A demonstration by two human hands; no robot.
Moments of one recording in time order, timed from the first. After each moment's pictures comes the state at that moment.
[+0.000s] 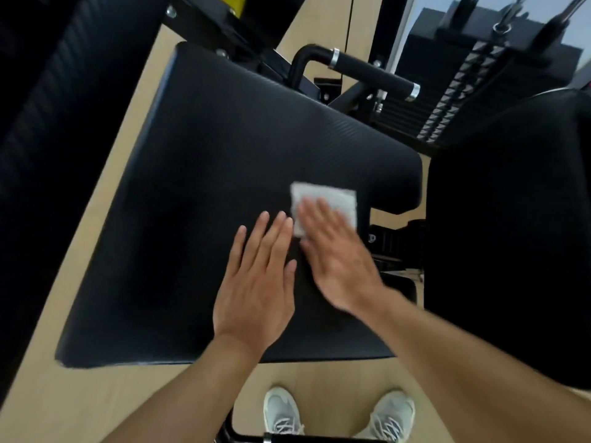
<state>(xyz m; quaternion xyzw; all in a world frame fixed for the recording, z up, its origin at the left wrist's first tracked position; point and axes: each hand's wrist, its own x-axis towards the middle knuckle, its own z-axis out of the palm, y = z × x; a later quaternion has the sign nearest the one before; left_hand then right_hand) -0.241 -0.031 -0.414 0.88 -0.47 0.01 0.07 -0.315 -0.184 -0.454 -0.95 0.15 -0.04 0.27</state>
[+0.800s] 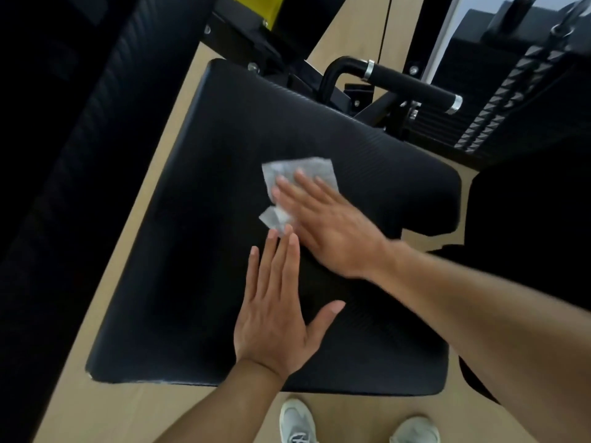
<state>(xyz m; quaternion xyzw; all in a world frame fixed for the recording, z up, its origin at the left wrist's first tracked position) -0.239 -0.035 -0.411 0.90 -0.42 0.00 0.08 -0.230 -0.229 -0.427 -0.96 -0.03 0.01 0.26</state>
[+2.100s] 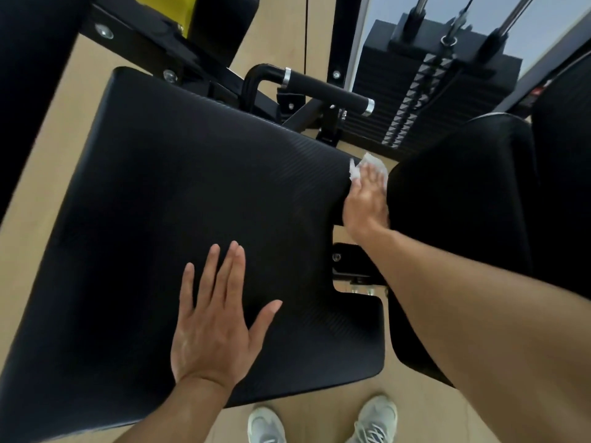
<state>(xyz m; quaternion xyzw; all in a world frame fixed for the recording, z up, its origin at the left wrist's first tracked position) -0.237 -0.044 -0.408 0.90 -0.44 -0.07 -0.05 -0.274 -0.320 -0.460 -0.77 0.52 -0.02 0.38</state>
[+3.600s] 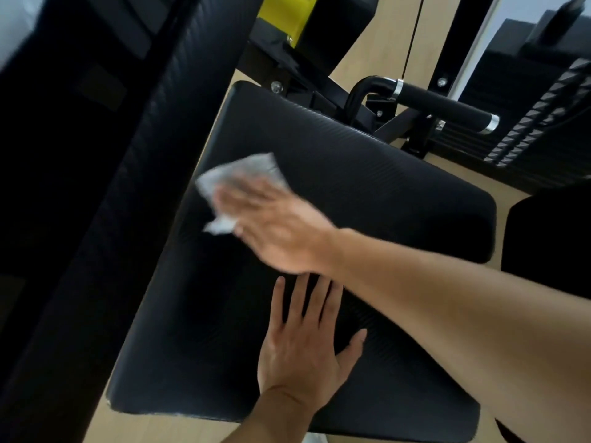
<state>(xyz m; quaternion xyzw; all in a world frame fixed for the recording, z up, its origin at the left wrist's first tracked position) -0.238 -0.047 -0.416 0.90 -0.43 -0.06 -0.08 -0.135 -0.179 -0.399 -0.95 -0.13 -0.09 0.26</state>
